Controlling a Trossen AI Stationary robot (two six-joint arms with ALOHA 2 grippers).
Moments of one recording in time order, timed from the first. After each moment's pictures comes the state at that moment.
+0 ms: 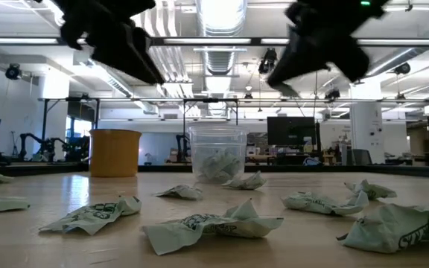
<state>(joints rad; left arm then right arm) -0.23 1.26 0.86 -0.35 -0.34 0.05 0.43 1.61 1.04 -0.40 0.84 -0.04</state>
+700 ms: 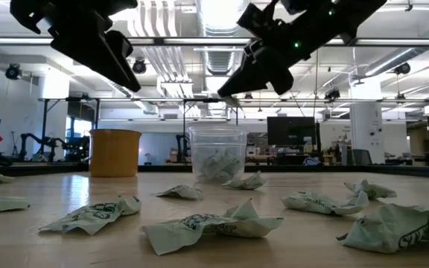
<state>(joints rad) -0.37 1.27 0.84 -0.40 -0.35 -0.24 0.06 1.61 0.91 0.17 0.33 -0.35</state>
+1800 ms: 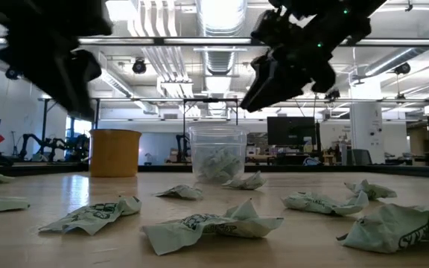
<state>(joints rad) -0.44 1.27 0.82 -0.60 -0.25 -0.48 0.05 1.54 0.89 -0.09 0.12 -0.30</state>
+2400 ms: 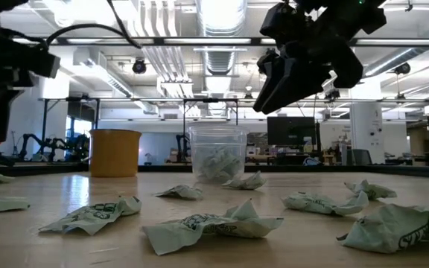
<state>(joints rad) -0.57 1.30 0.78 -1.13 -0.25 -0.98 0.12 1.52 0.89 -0.18 0.12 -0.25</state>
